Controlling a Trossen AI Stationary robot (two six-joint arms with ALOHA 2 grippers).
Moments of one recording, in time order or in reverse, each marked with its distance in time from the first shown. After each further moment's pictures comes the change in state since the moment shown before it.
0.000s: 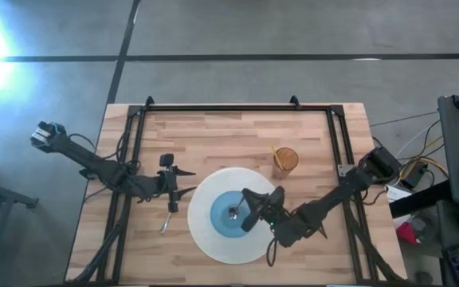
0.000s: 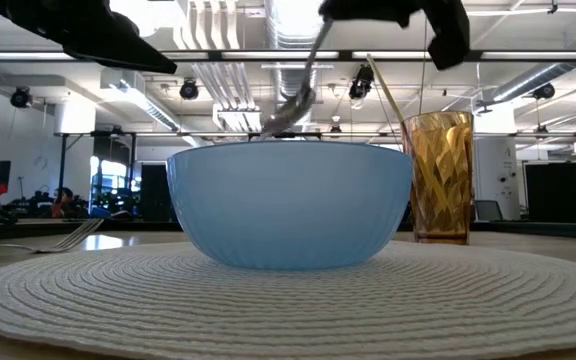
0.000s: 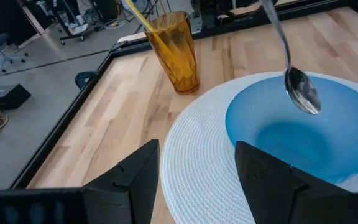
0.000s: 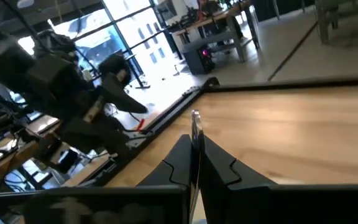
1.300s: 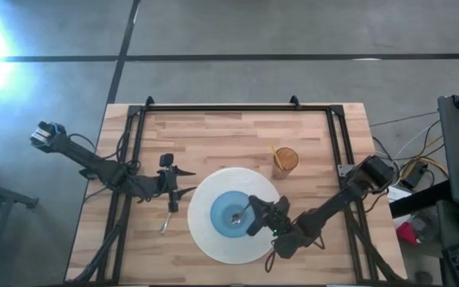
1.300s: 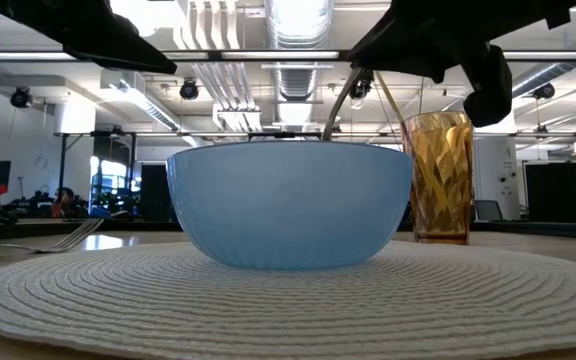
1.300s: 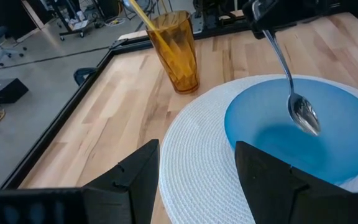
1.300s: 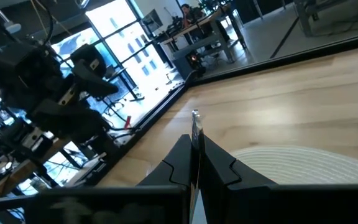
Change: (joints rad) left arm 0.001 0.000 0.000 0.000 0.000 -0.033; right arm 0.060 0.106 -0.076 0.025 0.132 0.250
